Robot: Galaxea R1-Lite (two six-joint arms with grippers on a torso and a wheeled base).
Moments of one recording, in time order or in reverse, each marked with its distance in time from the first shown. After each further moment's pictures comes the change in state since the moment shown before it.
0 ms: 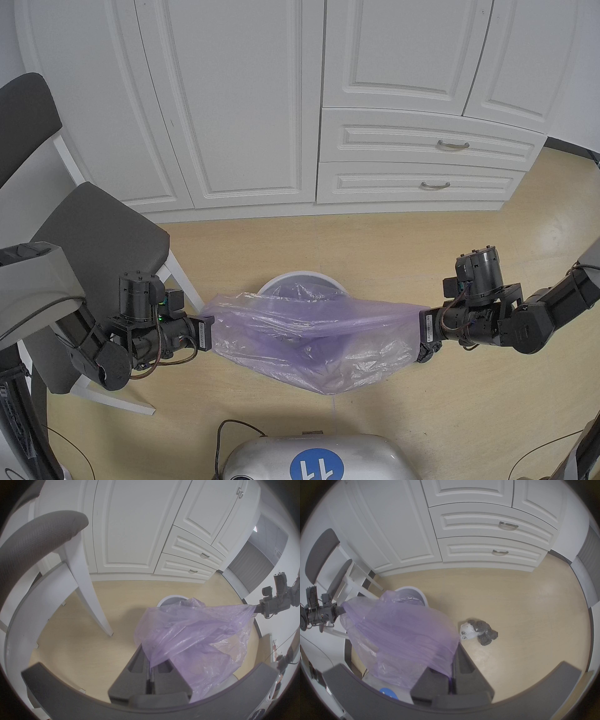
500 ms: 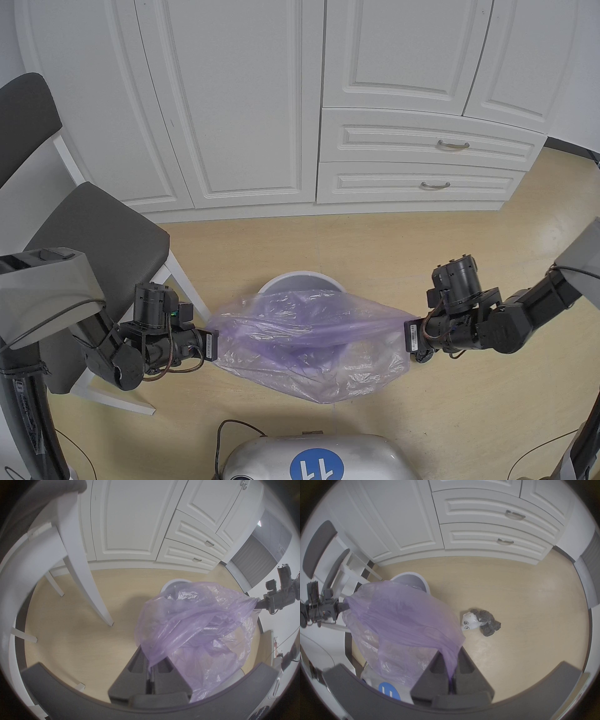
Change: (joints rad) left arm 0.000 0.103 -0.048 0.045 0.008 0.019; right arm 0.033 0.095 -0.076 0.087 -0.004 0.048
